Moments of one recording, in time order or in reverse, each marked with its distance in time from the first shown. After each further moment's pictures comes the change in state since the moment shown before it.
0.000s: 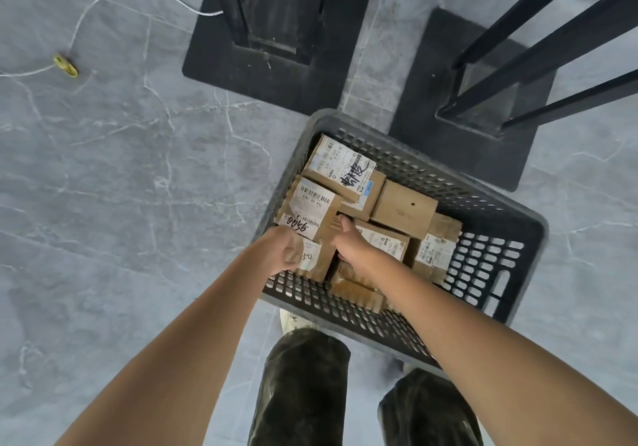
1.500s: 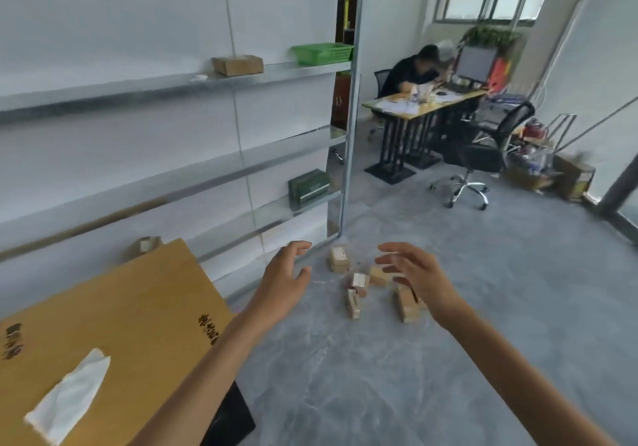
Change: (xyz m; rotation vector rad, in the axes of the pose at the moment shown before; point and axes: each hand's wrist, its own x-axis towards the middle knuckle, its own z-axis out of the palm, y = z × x) left_hand -0.816 -0.178 0.616 1.276 -0.580 1.850; right_hand -0.836 0.265 -0.641 0.807 1.046 -0.875
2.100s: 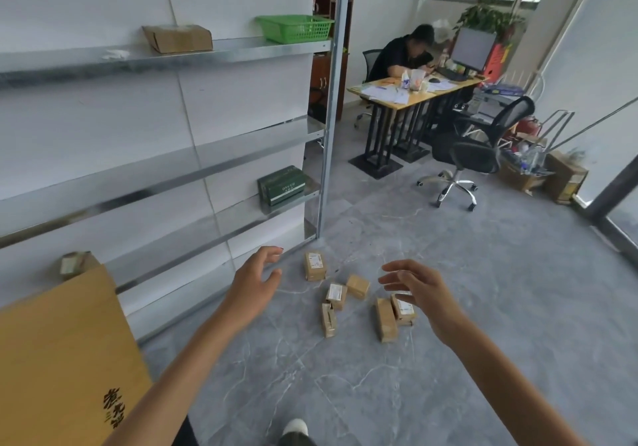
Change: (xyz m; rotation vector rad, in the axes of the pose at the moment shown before) left_hand 0.223 -0.050 0.071 -0.029 -0.015 -0.114; right_hand 0.211 0.039 -0.088 -0.038 0.047 0.173
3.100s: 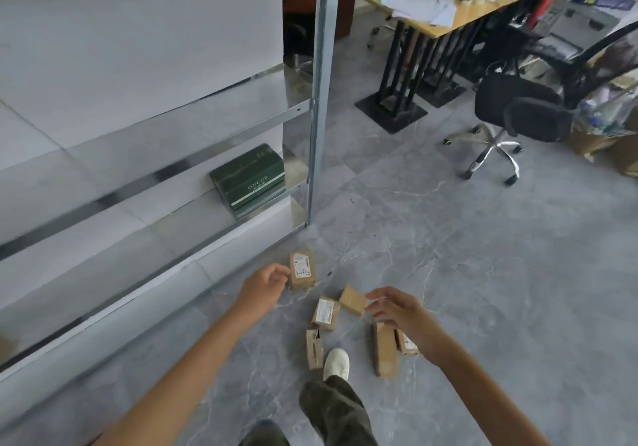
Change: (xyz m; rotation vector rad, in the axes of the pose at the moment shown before) left_hand 0.505 -0.103 0.173 -0.025 -0.254 -0.491; right_hand 0.528 0.070 -0.029 -0.170 -0.228 0.452
